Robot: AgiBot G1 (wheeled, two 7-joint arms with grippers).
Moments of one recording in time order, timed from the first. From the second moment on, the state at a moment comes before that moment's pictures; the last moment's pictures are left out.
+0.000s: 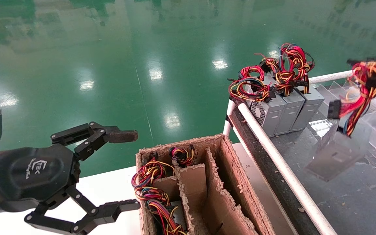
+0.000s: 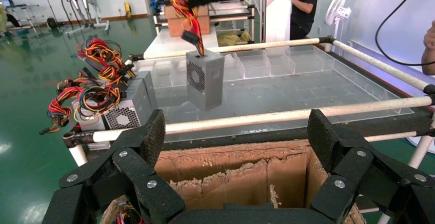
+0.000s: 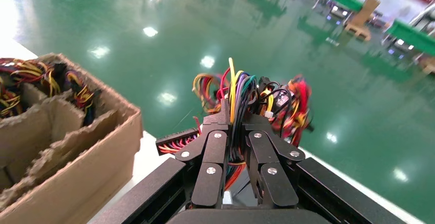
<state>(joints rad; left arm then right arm) -1.09 0.58 0.36 -1.26 0.67 1.46 -0.14 1.23 -0.28 -0.32 1.01 -0.82 -1.27 0.07</state>
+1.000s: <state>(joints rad) -1.09 0.58 0.36 -1.26 0.67 1.46 -0.14 1.41 -0.57 -0.44 0.77 -0.99 -1.28 0.01</state>
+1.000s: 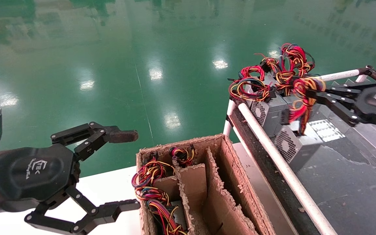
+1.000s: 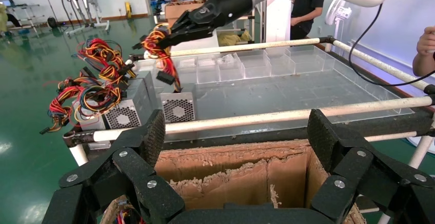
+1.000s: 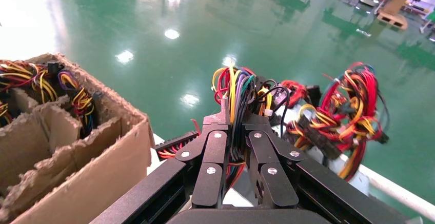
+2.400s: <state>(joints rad) -1.10 0.58 0.36 -1.26 0.67 1.46 -0.14 1.76 -0.85 -0.54 0.19 -1.16 -1.38 -0.28</state>
